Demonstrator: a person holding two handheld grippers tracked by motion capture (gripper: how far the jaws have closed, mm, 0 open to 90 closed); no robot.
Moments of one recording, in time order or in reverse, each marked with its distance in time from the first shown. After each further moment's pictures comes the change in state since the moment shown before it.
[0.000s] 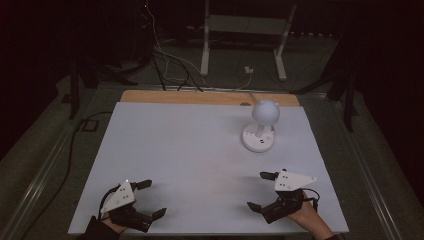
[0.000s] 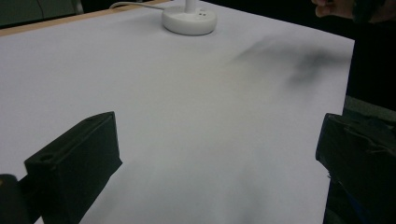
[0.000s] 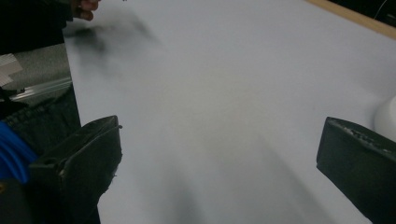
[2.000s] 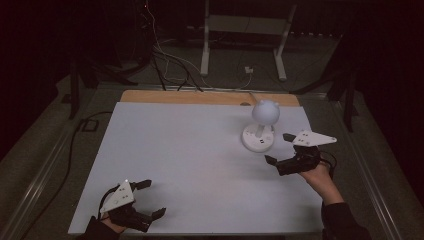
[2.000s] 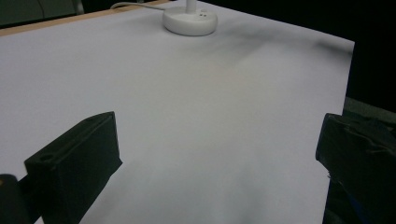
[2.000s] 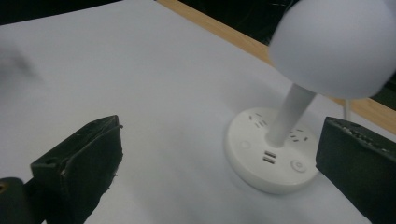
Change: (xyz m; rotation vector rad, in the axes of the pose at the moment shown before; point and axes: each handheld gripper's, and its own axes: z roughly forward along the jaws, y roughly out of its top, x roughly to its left) left arm 0.001 0.000 -0.001 -0.005 0.003 -0.008; right arm -0.092 0.036 -0.022 -0.016 -0.258 0.070
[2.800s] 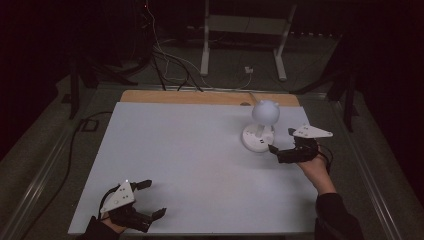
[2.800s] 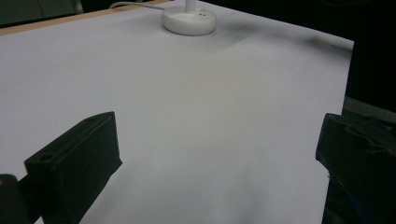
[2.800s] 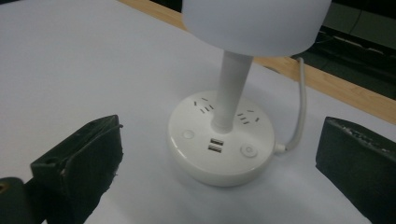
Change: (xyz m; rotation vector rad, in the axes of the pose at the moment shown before) left arm 0.000 0.000 0.000 0.001 -0.002 0.000; right arm -0.039 -0.024 0.030 0.011 -0.126 0.080
